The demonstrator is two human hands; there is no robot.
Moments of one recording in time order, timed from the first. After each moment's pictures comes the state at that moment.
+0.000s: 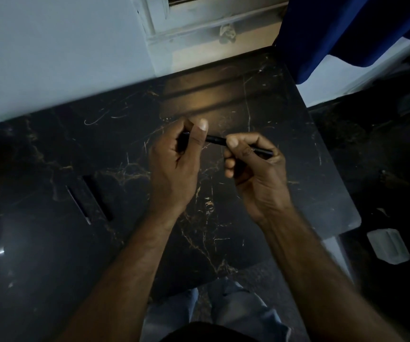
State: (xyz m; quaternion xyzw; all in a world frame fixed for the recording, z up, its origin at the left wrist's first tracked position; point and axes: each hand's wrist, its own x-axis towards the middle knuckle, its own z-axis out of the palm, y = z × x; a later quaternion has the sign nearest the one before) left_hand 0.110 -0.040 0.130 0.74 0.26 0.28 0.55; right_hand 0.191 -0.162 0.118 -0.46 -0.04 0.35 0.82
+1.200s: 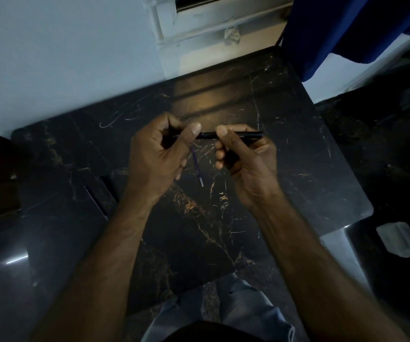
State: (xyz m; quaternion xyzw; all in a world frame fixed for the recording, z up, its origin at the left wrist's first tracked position) left_hand 0.064 0.018 0.140 0.78 0.21 0.22 0.55; right_hand 0.160 -0.126 0.128 -0.48 -0.05 0.33 0.81
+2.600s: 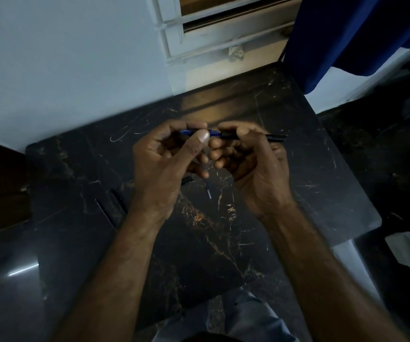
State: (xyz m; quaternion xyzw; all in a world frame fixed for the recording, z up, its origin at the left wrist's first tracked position) left_hand 0.062 0.016 0.166 0.62 0.21 0.26 0.71; right_hand 0.161 -0.113 0.161 -0.41 -0.11 0.34 0.83
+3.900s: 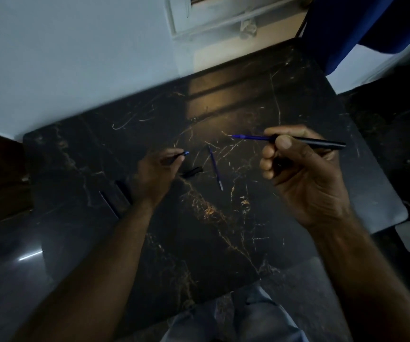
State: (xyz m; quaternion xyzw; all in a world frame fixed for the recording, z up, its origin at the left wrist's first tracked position) left_hand 0.035 0.106 -0.026 0.83 0.33 0.16 0.42; right_hand 0.165 -0.142 0.142 -0.43 -0.11 0.35 0.82
